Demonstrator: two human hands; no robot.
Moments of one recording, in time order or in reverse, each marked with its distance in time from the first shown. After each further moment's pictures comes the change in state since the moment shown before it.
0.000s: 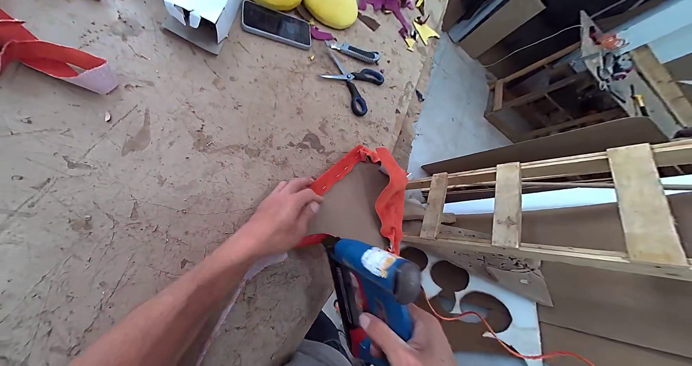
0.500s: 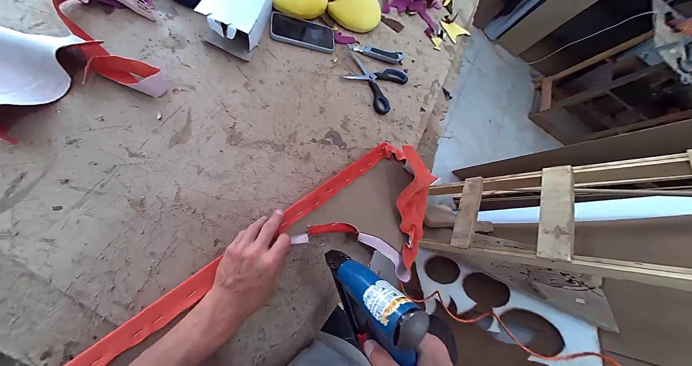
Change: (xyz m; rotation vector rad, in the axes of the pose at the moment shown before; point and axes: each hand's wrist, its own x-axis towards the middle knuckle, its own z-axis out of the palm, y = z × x) left_hand -0.127 0.002 0.016 0.617 0.391 0.043; right_hand -0.030 0.032 0.018 -0.085 -0.061 -0.277
